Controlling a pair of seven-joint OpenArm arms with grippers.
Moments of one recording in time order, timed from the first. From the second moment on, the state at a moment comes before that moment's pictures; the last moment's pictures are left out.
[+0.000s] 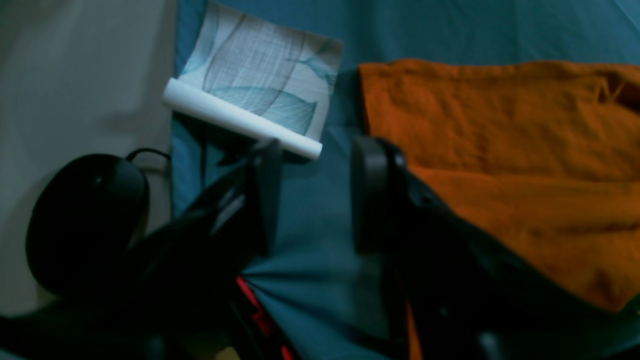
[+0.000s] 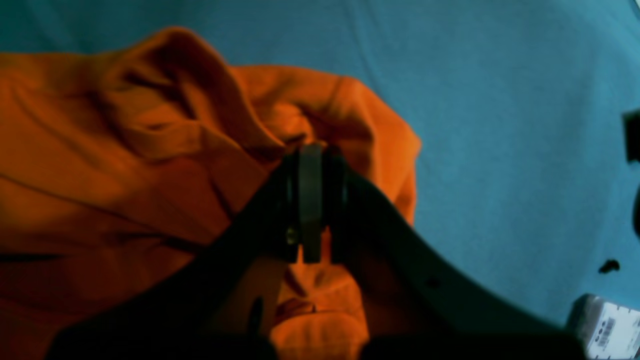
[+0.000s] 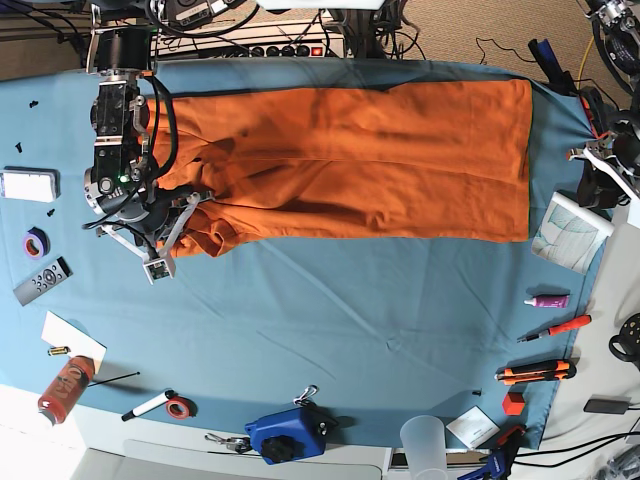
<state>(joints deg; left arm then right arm) 14.9 -19.9 -41.0 109.9 -43.5 -29.8 65.4 3.0 18.9 3.7 99.5 8.7 18.1 -64.3</state>
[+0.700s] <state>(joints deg) 14.9 -19.8 -36.1 109.8 -43.4 -30.8 58.0 1.3 18.9 3.7 113.6 8.8 20.9 -67.9</state>
